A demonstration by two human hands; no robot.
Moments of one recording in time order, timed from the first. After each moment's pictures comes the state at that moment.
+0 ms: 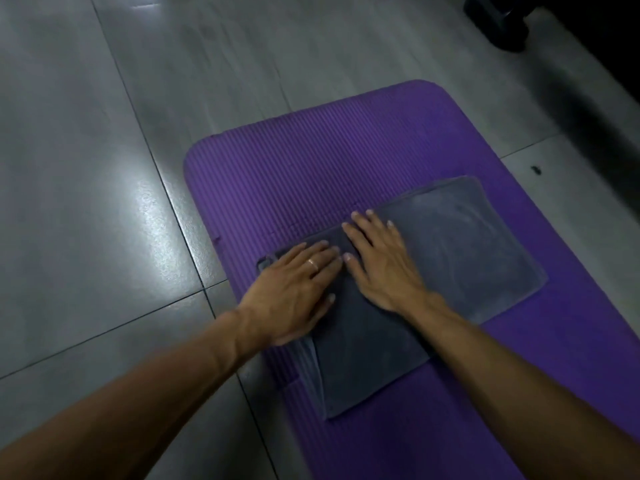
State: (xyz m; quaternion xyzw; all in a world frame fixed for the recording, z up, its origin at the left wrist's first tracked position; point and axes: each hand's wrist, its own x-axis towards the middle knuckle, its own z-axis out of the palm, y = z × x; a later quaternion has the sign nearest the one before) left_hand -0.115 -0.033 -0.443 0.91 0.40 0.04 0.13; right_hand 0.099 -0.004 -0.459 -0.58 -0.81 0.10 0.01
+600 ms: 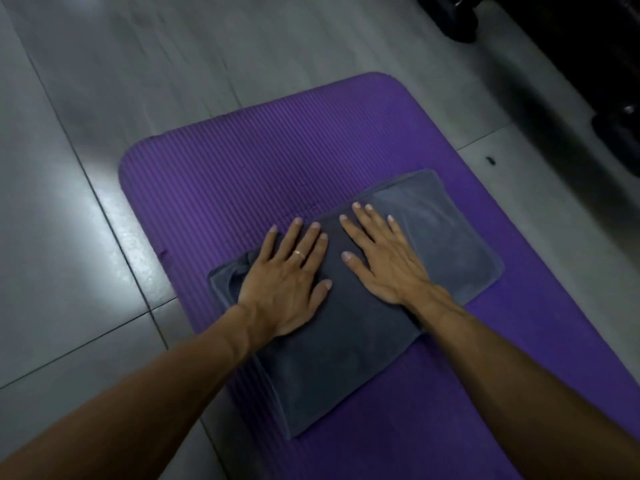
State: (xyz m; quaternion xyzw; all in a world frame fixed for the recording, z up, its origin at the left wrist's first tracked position) left_hand -0.058 -0.013 -0.463 0.88 0.47 -0.05 0.10; right_hand 0.161 0.001 -0.459 -0.60 -0.79 0.11 -0.05
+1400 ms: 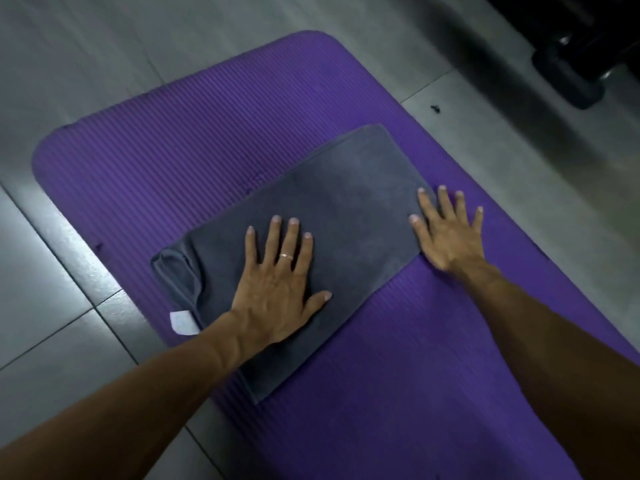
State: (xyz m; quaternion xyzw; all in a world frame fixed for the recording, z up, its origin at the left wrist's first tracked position) left_hand -0.012 -0.060 -0.465 0.90 0.43 -0.05 0.09; right_hand 0.300 -0.065 -0.450 -0.82 -0.55 0.07 -0.13
